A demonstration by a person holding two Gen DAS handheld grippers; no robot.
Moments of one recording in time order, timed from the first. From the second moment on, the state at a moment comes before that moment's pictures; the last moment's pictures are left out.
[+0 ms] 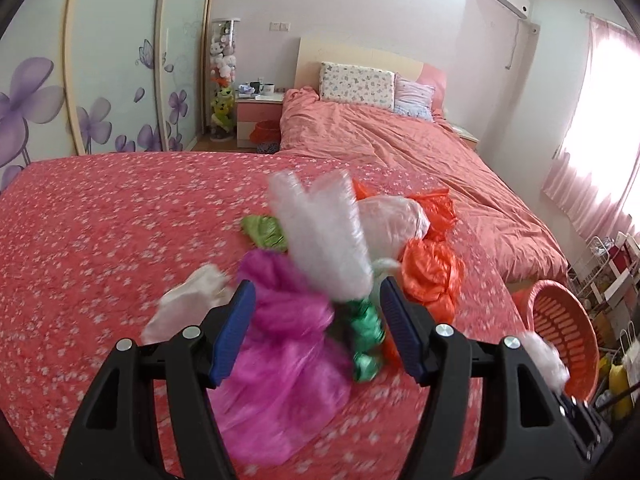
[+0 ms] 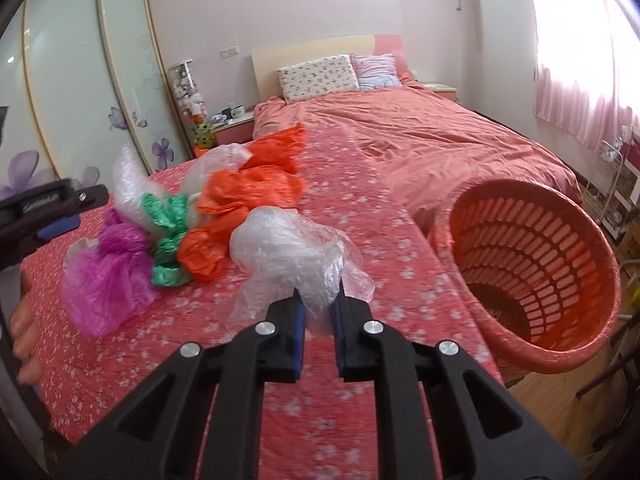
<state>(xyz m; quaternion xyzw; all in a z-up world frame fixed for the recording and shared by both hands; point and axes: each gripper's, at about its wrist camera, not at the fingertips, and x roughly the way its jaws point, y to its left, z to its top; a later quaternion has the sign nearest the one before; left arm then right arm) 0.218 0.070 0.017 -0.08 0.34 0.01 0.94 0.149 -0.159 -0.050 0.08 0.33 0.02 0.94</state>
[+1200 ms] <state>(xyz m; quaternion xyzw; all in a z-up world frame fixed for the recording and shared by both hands) 0.200 -0.006 0.082 -0.04 0.26 -0.13 0.95 0.131 -0.228 -0.013 0.10 0.27 -0.04 0.96</state>
